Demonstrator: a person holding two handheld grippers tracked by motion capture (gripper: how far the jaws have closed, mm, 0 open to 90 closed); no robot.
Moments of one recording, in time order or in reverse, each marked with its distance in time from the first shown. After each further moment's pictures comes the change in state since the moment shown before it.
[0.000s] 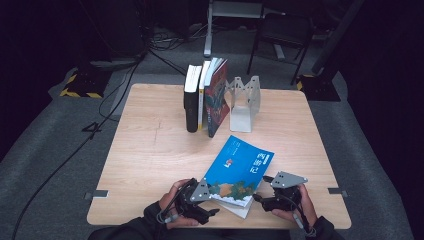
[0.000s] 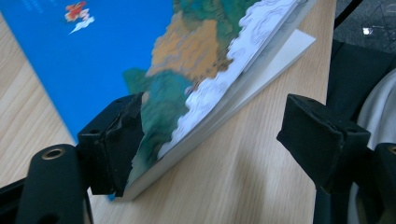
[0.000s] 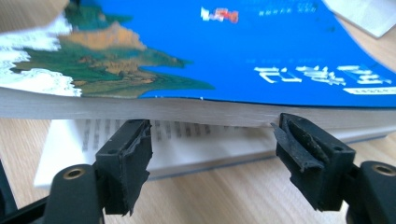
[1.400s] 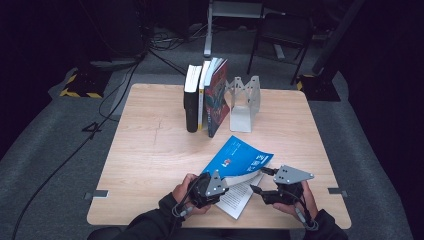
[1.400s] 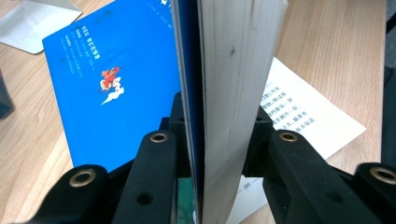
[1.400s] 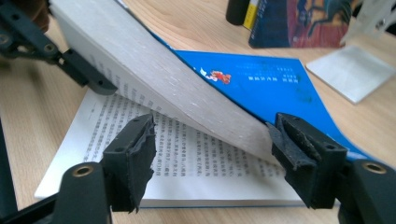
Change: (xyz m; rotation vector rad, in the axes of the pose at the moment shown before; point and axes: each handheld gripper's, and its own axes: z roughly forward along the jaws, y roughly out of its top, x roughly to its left) left arm 0.008 0.029 0.010 -0.035 0.108 0.052; right arm -0.004 0.023 -0.013 -0.145 0.027 -0.102
